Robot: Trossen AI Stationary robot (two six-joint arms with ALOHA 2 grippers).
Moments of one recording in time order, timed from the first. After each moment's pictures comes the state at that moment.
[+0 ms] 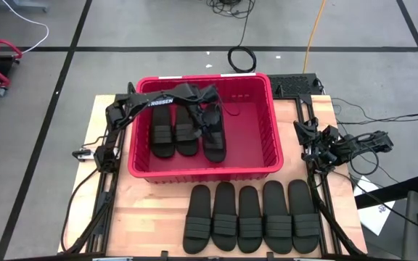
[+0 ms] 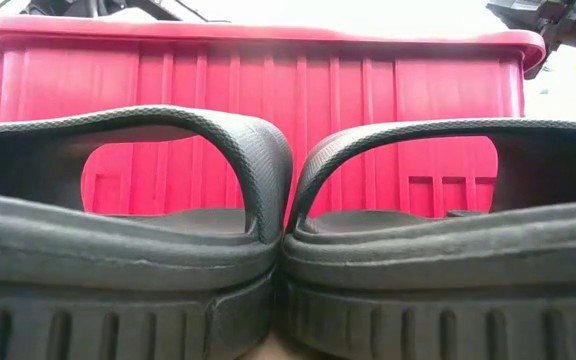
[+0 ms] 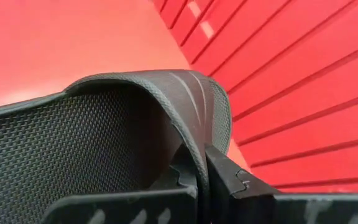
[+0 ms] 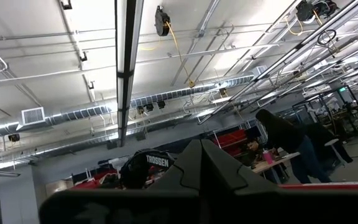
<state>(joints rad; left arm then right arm) 0.47 2.10 1.72 -0.99 0.89 0.73 0.31 0.07 0.02 0.81 0.66 -0.12</state>
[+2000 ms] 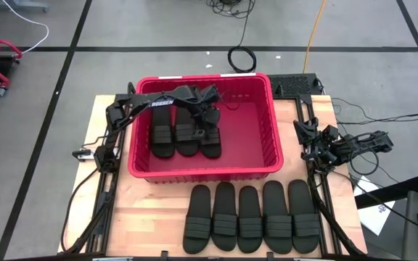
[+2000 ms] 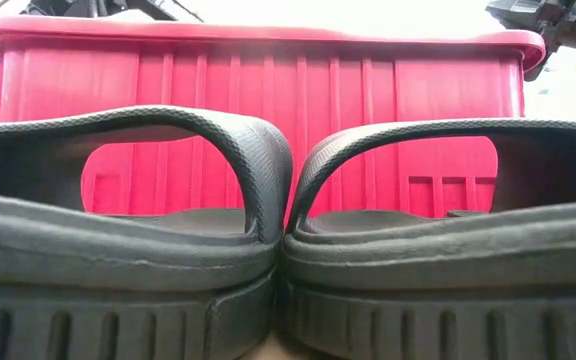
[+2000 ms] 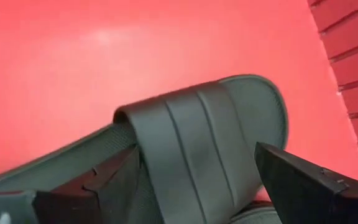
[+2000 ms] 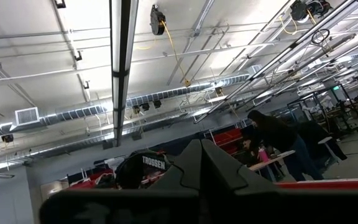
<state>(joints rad) 0.47 2.09 1.70 -0.89 0.50 0.62 0.31 0.07 0.02 0.80 0.68 -0.12</state>
